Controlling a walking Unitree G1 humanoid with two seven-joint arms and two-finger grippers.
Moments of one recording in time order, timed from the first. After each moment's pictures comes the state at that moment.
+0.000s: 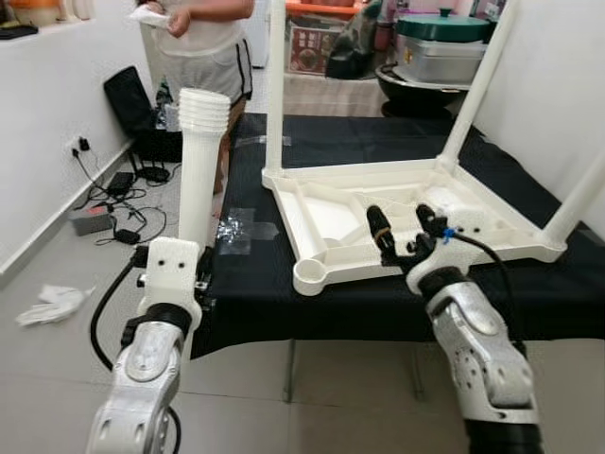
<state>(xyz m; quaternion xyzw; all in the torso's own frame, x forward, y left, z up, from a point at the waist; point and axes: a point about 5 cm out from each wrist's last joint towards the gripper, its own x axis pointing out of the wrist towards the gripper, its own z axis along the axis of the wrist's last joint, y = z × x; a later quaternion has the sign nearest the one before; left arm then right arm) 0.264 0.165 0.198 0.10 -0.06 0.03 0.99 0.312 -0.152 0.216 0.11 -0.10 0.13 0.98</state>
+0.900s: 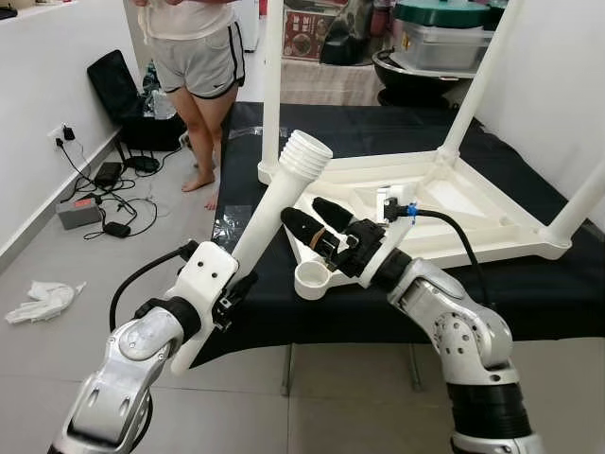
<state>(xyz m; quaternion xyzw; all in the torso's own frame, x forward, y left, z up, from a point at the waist) 0.279 0.149 0.188 0.19 -0.01 -0.21 0.96 0.310 -0.096 0.233 0.19 -0.04 0.44 0.88</state>
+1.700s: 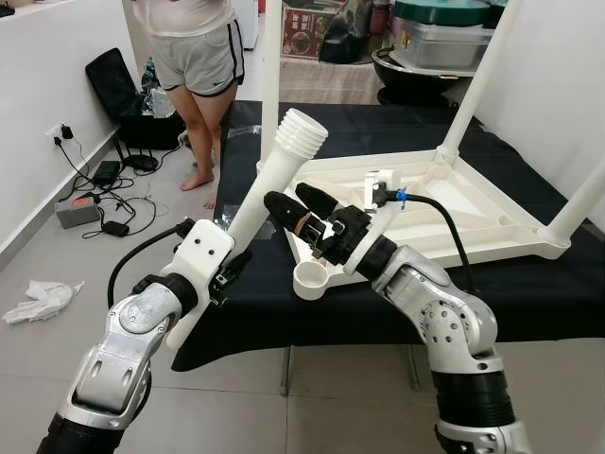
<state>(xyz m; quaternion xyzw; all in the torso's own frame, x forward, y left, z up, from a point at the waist) 0.301 0.151 0.201 0.20 -0.03 -0.21 0.96 0.314 -0.079 0.245 0.22 -0.05 0.43 0.87</state>
